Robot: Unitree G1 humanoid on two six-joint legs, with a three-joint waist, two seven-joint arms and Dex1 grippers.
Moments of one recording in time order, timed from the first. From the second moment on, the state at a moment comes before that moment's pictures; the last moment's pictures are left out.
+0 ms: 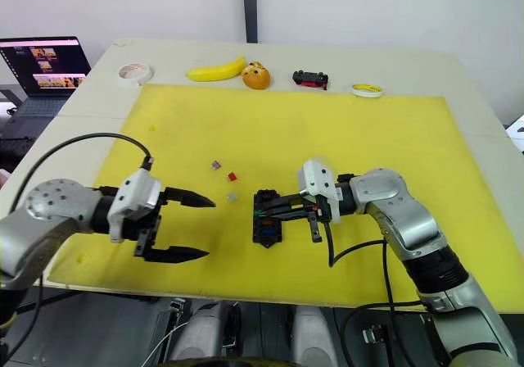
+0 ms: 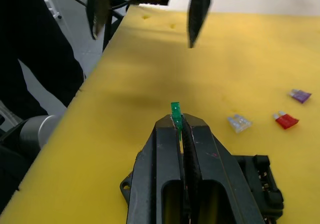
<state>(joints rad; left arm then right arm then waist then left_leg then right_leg) -0.27 0.89 -0.09 -0.47 -0.58 0.51 -1.16 -0.46 -0.69 0.25 -0.13 0.45 0.24 1.28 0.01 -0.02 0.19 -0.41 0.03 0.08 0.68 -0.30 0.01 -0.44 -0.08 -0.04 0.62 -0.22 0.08</state>
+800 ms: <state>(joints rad) -0.29 0.84 -0.14 -0.49 -0.53 0.58 -1.10 -0.46 -0.65 0.25 -0.05 0.39 0.20 1.31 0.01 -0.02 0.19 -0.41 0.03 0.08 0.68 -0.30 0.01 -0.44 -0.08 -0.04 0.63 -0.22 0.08</state>
